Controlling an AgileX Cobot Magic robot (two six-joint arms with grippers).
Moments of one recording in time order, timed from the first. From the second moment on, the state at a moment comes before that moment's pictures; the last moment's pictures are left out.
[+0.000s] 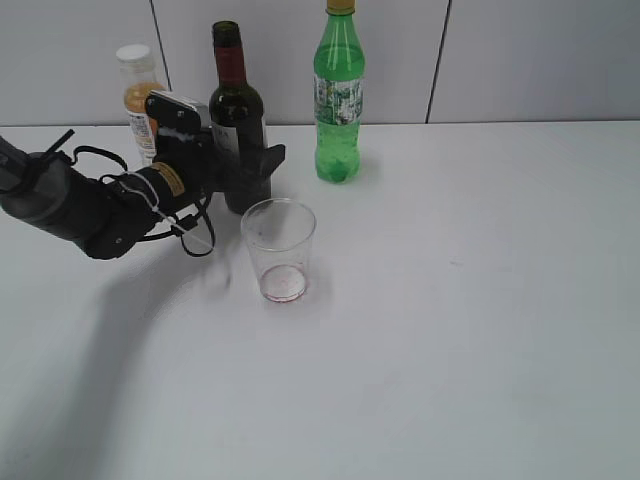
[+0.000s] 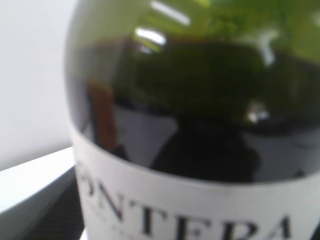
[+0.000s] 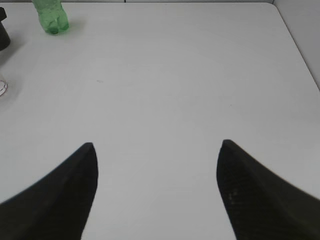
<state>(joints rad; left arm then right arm) -0.29 2.38 -1.26 0.32 -0.96 -0.19 0.08 0.00 -0.51 0.02 1.04 -0.01</state>
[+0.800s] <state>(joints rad) -0.29 2.38 -1.26 0.32 -0.96 -0.19 0.08 0.00 -0.51 0.02 1.04 -0.01</state>
